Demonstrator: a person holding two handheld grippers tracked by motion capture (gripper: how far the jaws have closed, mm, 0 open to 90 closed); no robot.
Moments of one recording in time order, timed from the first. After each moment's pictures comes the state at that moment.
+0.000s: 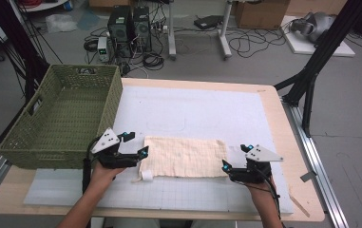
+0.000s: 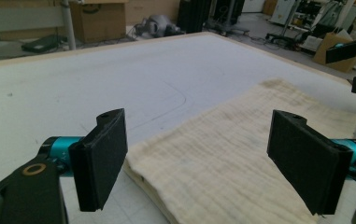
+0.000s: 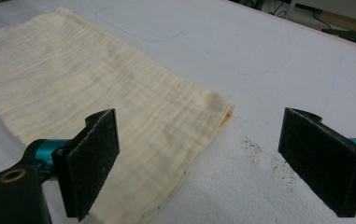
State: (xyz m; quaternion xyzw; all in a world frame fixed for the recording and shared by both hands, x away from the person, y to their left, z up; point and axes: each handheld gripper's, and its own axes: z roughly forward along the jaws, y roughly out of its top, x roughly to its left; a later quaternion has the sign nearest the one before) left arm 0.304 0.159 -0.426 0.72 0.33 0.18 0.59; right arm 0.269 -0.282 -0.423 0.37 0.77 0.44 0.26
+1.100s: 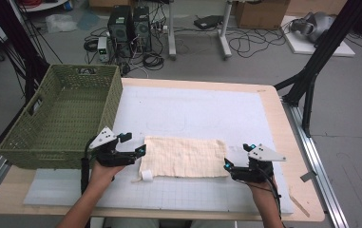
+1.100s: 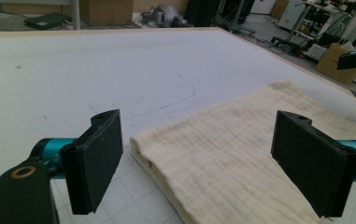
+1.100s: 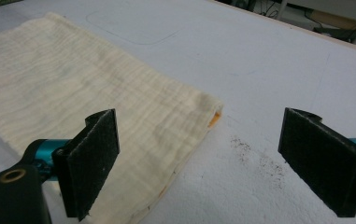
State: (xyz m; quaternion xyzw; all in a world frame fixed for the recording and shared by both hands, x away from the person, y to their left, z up) left arm 0.309 0.168 -0.429 0.70 0.38 0.15 0.58; right arm 0.269 -0.286 -0.421 0.38 0.77 0.44 0.27
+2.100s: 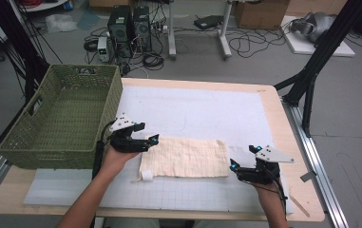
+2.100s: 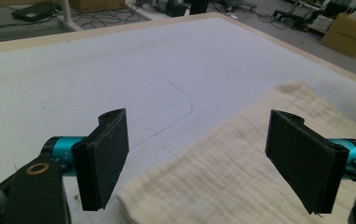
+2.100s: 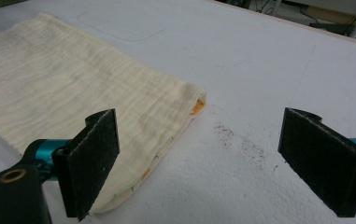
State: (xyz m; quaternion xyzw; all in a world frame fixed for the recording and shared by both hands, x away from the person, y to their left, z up) left arm 0.349 0.128 -0.409 0.75 0.36 0.15 0.54; right arm 0.266 -0.304 -0.423 0.40 0.76 0.45 0.26
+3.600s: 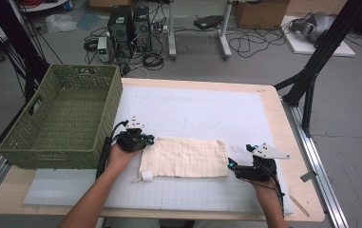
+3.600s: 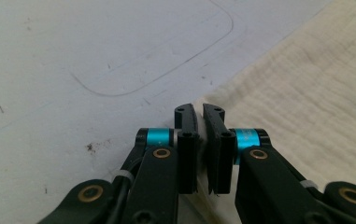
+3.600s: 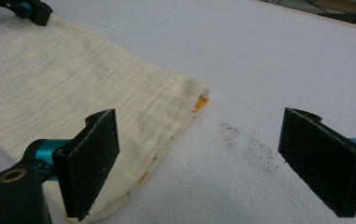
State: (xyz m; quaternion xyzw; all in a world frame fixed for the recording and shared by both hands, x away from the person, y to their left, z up) left arm 0.374 0.125 -0.446 0.81 0.37 0.12 0.43; right arm 0.278 -0.301 -0.430 0.40 0.76 0.44 0.25
